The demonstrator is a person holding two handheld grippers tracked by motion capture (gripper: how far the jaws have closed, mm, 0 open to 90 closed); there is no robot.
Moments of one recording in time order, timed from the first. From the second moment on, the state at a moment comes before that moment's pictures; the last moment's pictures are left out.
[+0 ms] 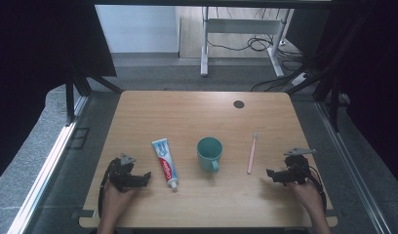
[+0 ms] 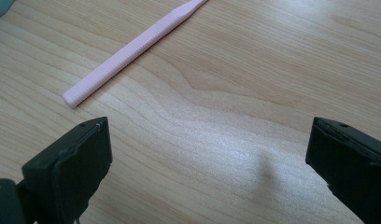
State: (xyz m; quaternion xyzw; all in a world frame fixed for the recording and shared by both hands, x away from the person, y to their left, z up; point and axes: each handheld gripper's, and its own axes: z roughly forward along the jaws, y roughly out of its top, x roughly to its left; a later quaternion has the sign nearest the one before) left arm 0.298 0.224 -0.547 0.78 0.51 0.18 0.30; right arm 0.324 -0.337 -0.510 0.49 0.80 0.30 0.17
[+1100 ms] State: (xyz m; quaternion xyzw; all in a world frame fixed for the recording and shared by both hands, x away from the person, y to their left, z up) left arm 0.298 0.224 -0.547 0.78 0.52 0.18 0.30; right arm 0.359 -0.316 -0.502 0.49 0.83 0.24 0.12
